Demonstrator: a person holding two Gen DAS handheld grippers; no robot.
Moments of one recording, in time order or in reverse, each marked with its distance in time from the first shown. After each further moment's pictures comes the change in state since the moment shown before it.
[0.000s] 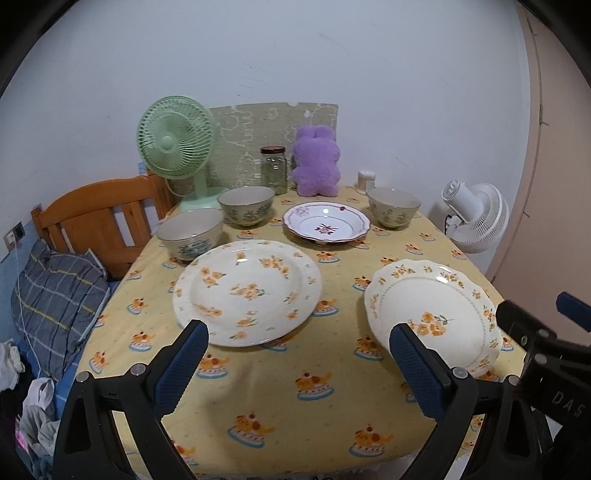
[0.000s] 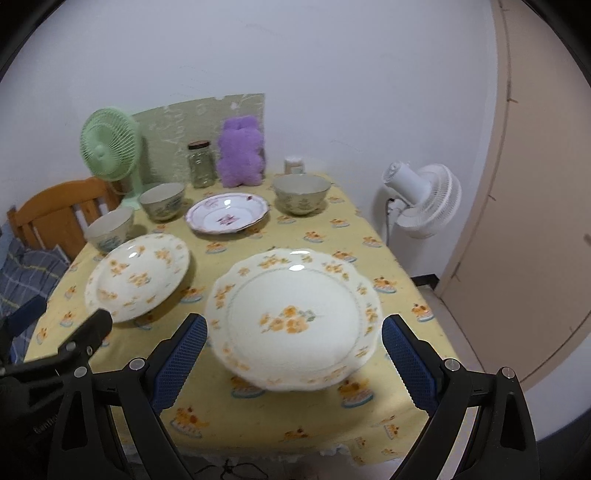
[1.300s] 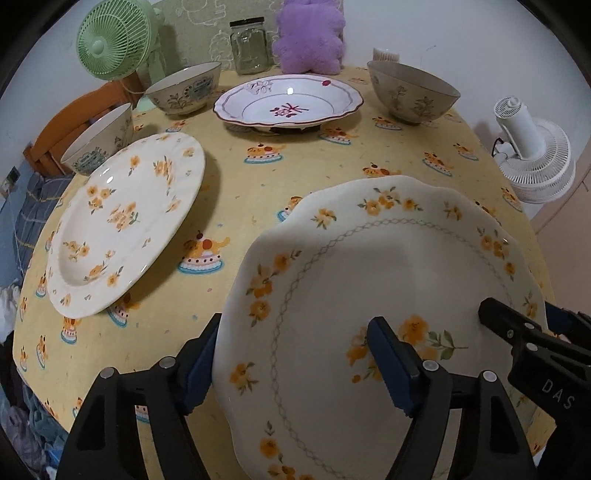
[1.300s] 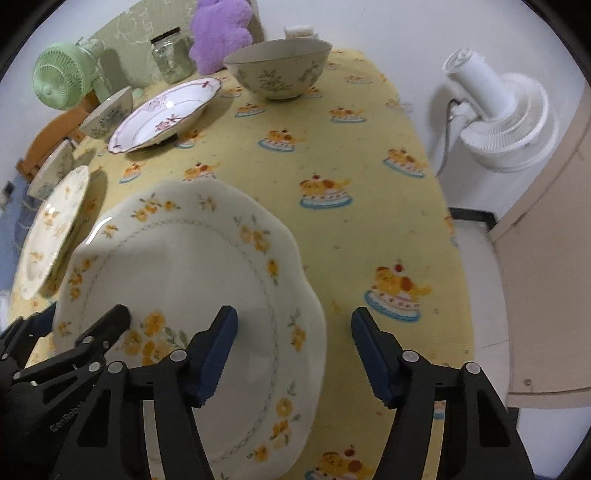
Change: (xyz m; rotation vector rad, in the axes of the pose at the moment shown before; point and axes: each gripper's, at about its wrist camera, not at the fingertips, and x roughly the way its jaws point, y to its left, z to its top) left arm 0.174 -0.115 0.007 -0.115 0.458 0.136; right arm 0.226 -0.093 0.022 -0.097 0.495 0.274
